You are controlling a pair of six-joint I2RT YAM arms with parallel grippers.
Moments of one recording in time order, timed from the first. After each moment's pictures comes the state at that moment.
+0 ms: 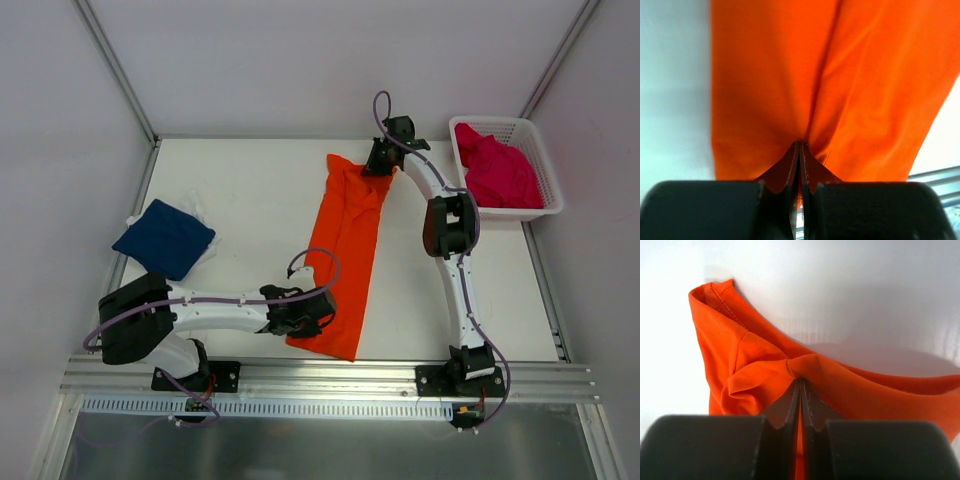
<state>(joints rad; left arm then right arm) -1.21 1.44 0.71 -0.46 -0.28 -1.20 0.24 2.66 2.43 -0.64 -0.26 0.45</state>
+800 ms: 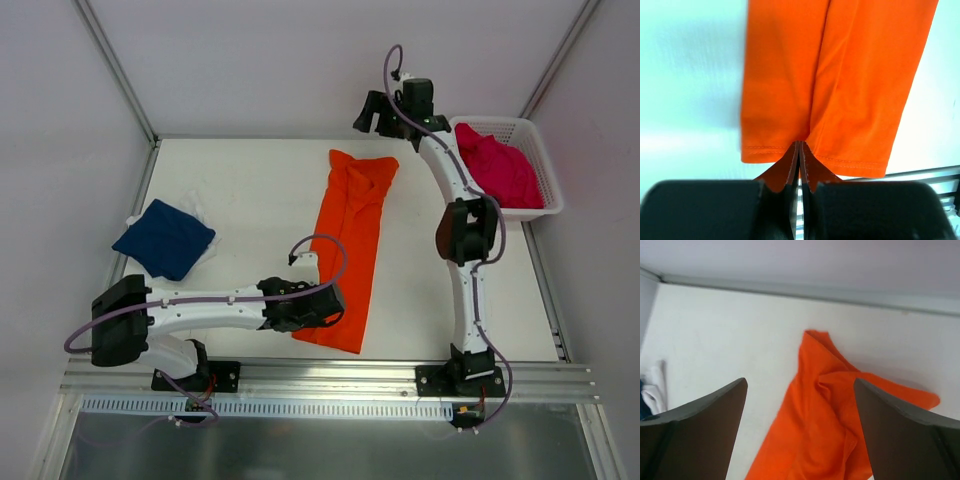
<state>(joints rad) -1.28 1.42 0.92 -0.70 -0.47 -1.21 0.24 2.44 2.39 -0.50 -0.30 0.33</state>
